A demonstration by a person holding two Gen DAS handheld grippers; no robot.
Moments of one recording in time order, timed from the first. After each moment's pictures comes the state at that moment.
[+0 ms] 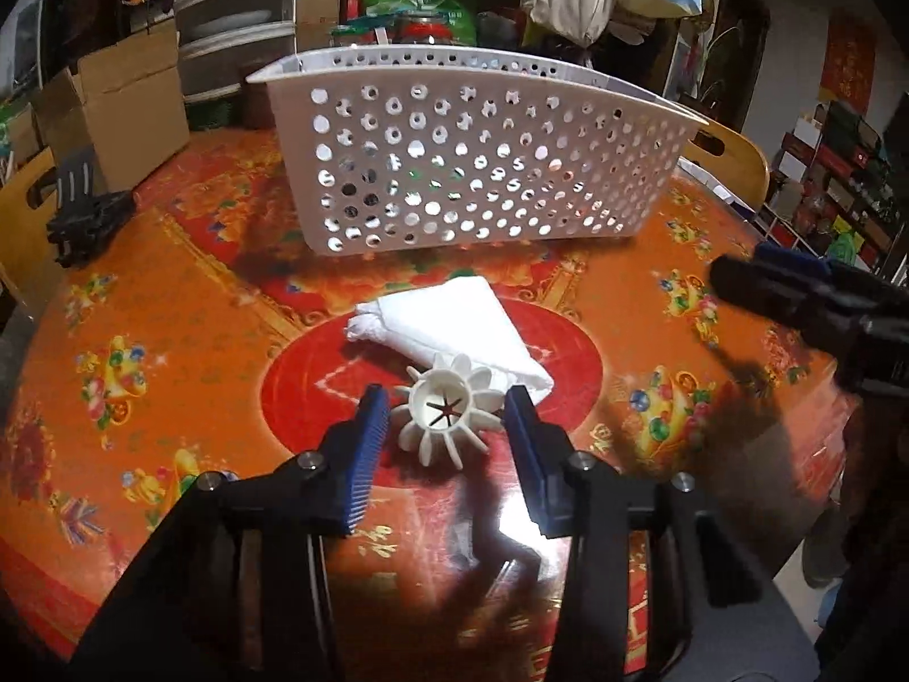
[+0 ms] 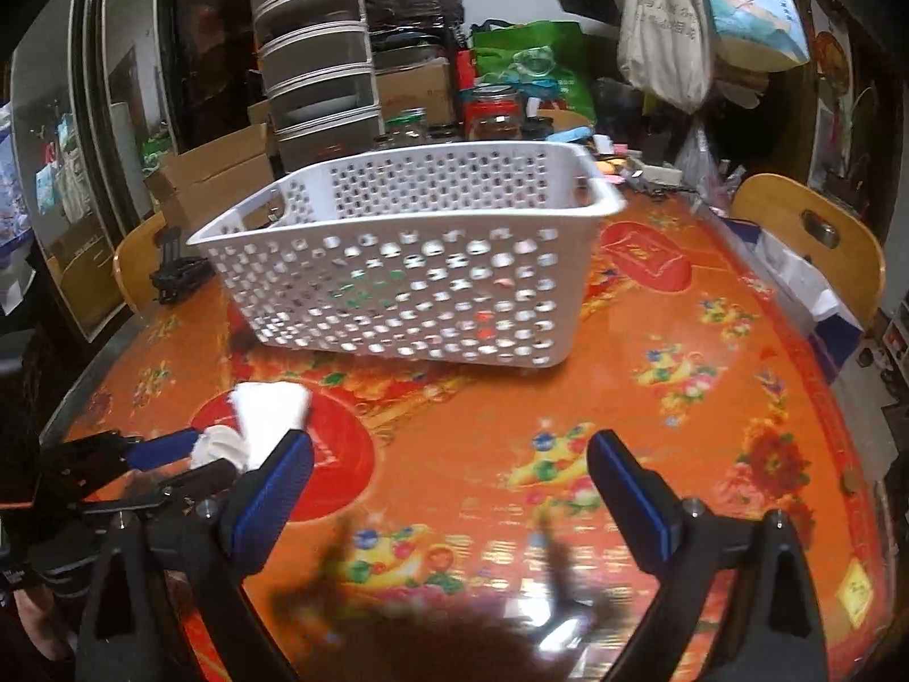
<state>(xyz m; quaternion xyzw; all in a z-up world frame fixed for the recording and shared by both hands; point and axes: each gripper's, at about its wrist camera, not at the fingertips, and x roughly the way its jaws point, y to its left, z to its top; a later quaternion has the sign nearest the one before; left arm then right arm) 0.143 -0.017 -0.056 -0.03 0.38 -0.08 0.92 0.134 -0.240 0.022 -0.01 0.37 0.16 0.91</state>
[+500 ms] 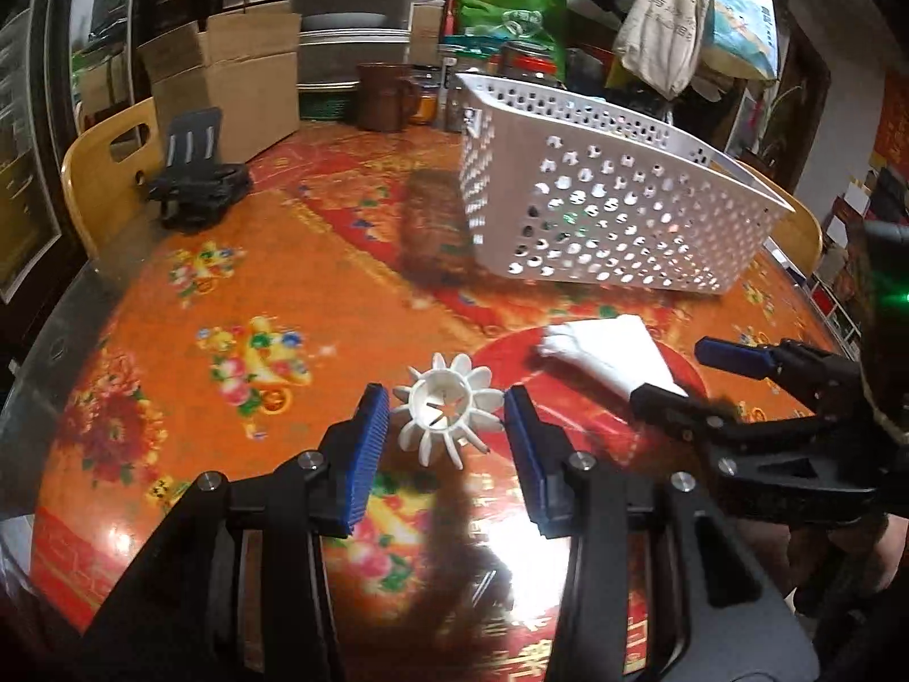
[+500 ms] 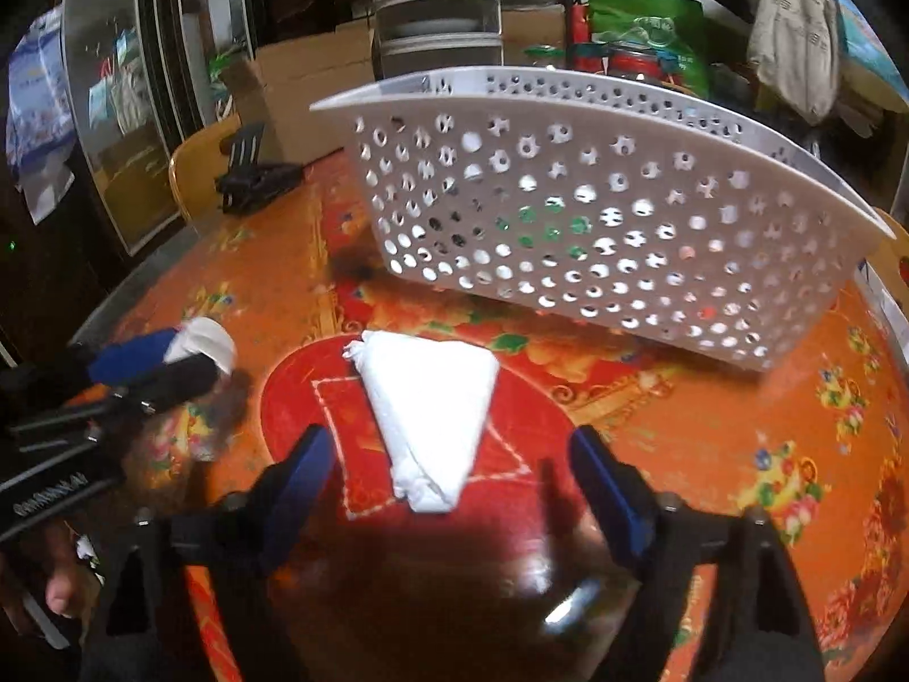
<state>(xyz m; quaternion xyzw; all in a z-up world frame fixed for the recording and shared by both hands) 0.128 0.079 -0.049 -0.08 0.37 0.00 0.93 0.148 -0.123 -0.021 -0.08 0.42 0.23 0.87</state>
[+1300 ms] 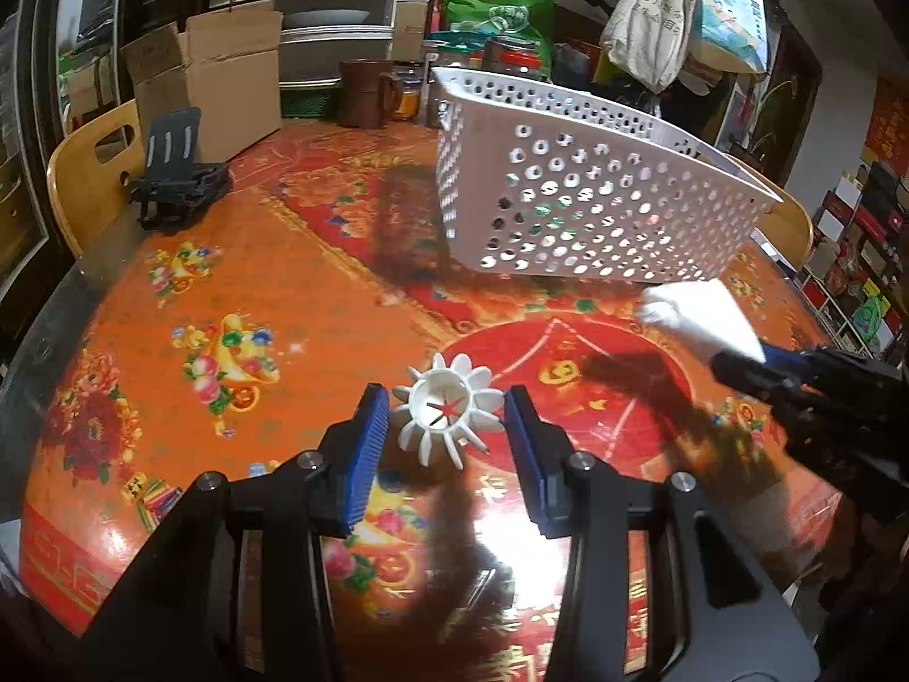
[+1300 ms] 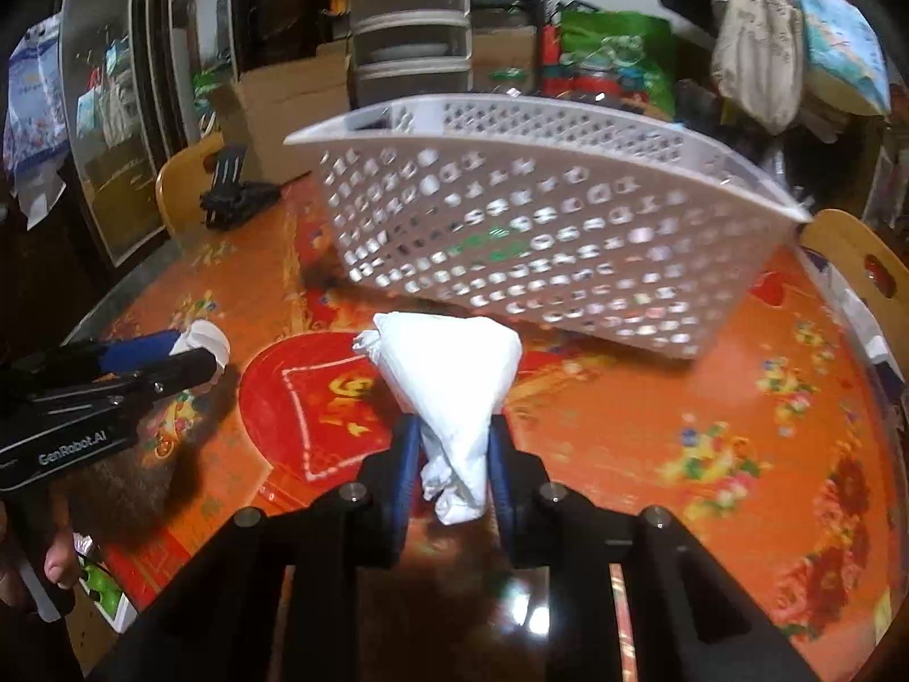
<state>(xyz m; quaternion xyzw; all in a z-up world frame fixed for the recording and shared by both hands) 0.129 0.058 -0.050 -0.08 0.37 -0.02 0.93 0.125 -0.166 -0.002 -0.07 0.39 0.20 0.90</state>
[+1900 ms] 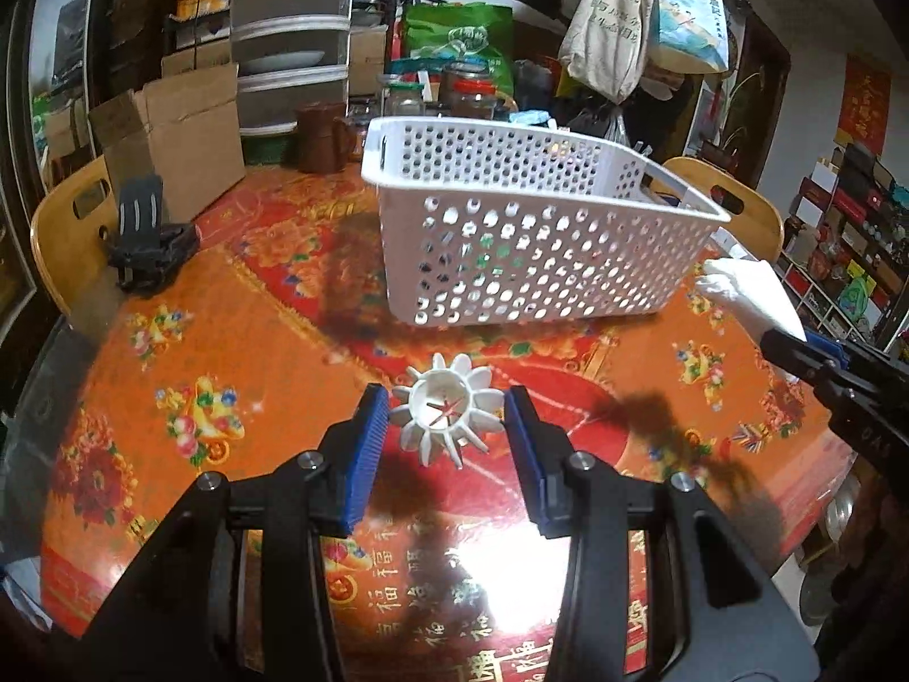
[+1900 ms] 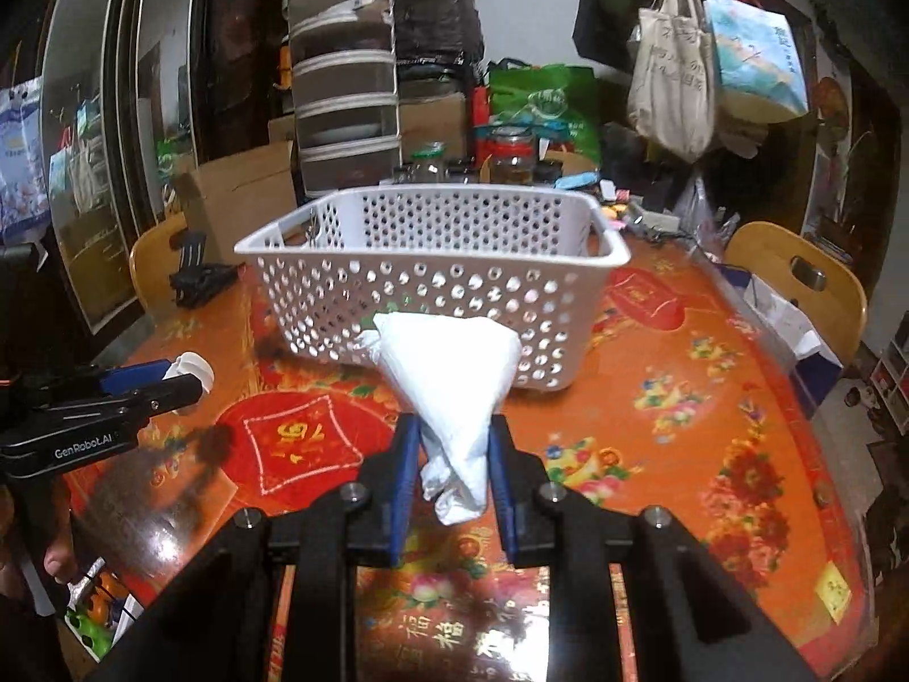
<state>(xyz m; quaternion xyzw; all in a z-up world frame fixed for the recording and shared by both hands) 0.128 0.029 -0.005 -0.05 0.34 -0.05 0.94 0.095 -0.236 0.049 -0.04 0.32 0.15 0.93</state>
